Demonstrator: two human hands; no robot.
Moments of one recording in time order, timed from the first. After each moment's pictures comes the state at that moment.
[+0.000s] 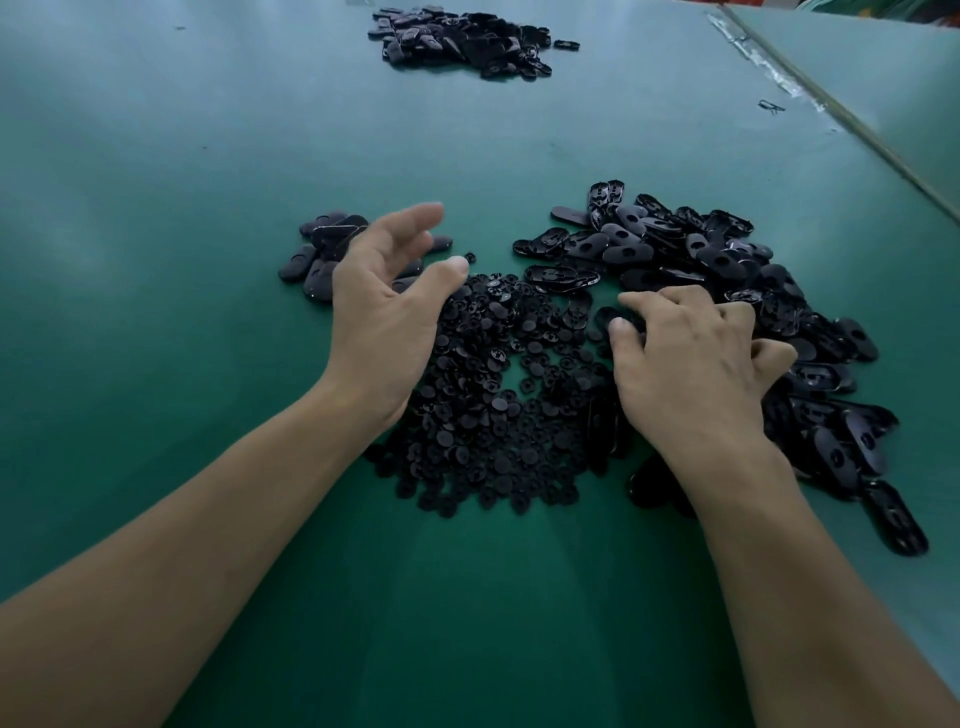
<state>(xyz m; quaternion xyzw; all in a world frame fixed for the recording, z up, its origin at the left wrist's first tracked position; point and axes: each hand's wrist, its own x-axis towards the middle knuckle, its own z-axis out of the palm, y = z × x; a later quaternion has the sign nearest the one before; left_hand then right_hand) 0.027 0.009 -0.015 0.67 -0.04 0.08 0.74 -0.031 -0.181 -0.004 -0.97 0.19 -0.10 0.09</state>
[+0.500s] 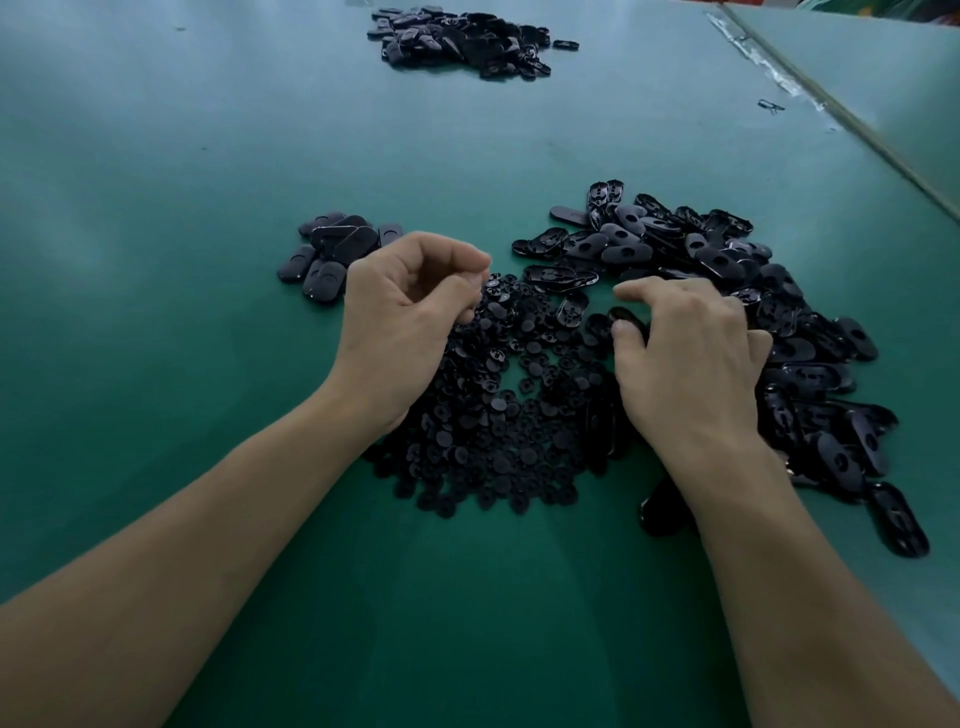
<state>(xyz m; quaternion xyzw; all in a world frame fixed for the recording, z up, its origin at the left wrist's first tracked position) 0.026 0.007 -0.017 0.67 -0.14 0.07 0.73 -0.032 -0.177 0.002 -0.96 0.17 -0.16 0.14</state>
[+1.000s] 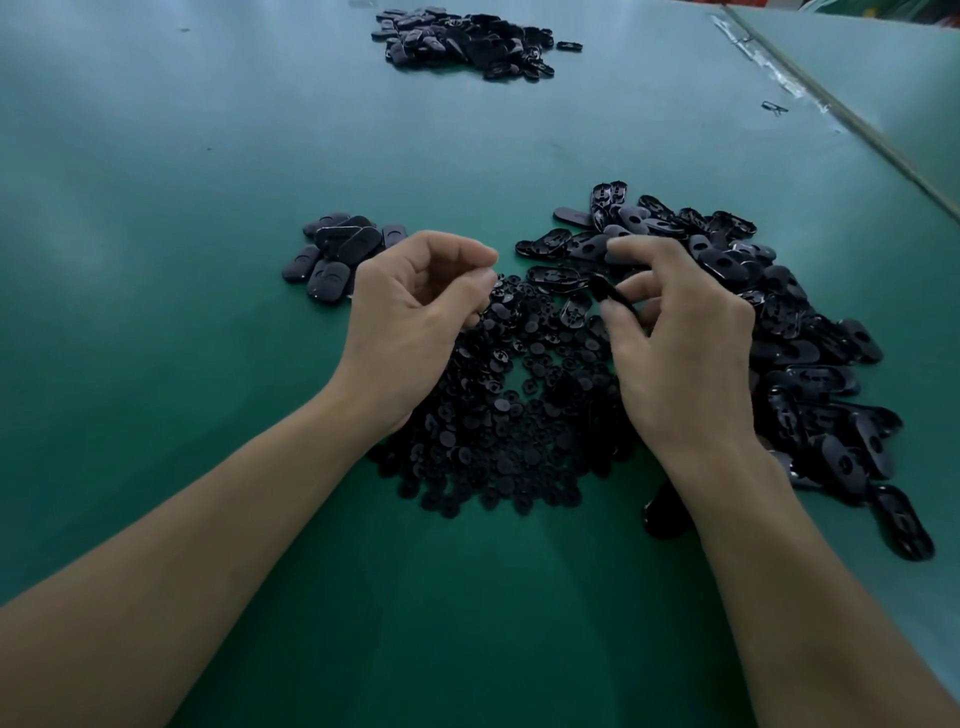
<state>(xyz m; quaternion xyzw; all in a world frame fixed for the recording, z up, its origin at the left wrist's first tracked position) 0.024 0.007 -0.018 0.67 -0.15 0.06 0.72 -0.031 -0.172 0.004 -0.92 0.05 -0.26 0.29</state>
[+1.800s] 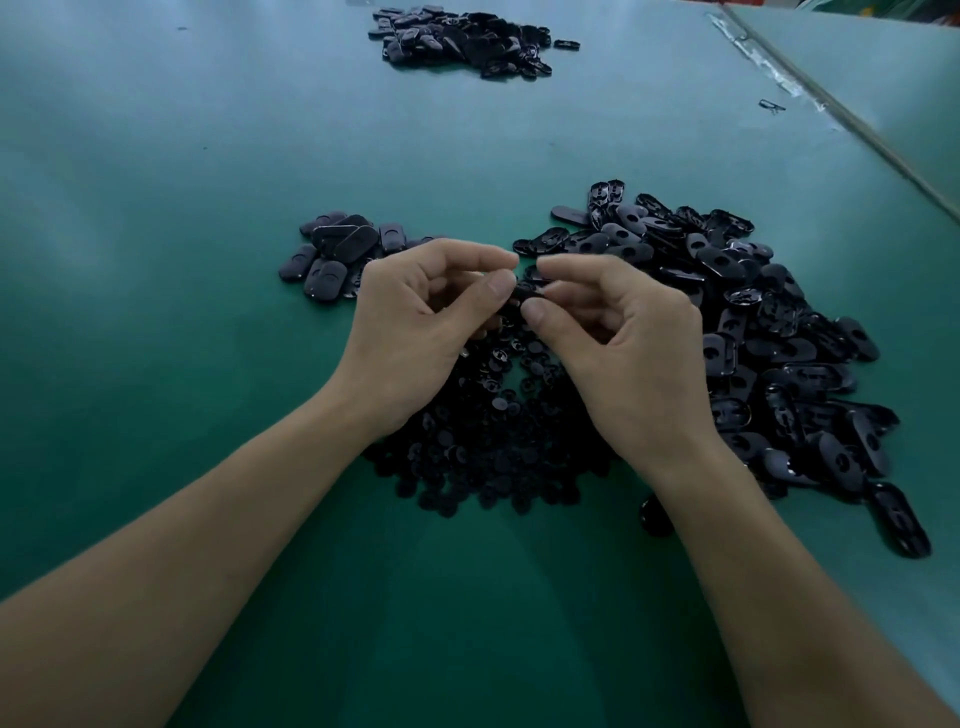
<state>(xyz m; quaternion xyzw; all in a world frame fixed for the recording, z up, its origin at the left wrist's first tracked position) 0.021 0.005 -0.017 0.68 -0.20 0.06 0.70 -0.032 -0.152 0.001 -0.84 -0.03 -0.22 0.50</state>
